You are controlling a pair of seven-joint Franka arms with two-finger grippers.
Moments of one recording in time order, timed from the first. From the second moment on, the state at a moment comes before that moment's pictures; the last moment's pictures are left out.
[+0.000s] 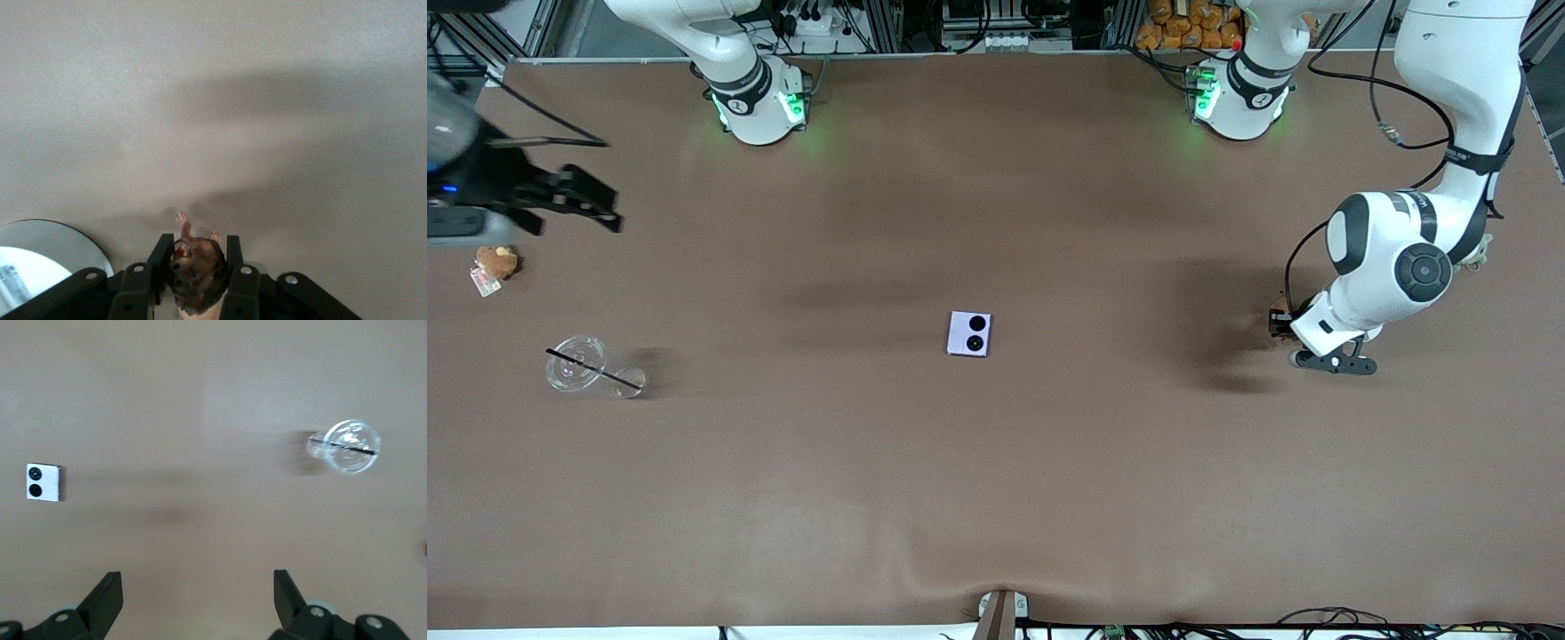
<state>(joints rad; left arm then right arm) 0.00 0.35 -0.04 -2.17 0.01 2.43 0.11 0.19 -0.01 -0.05 -1.57 0.02 1.51 0.13</state>
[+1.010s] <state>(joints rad) 0.03 0.38 -0.04 -2.17 0.01 2.44 0.11 0.59 0.58 -0.05 -1.59 0.13 2.08 0.54</state>
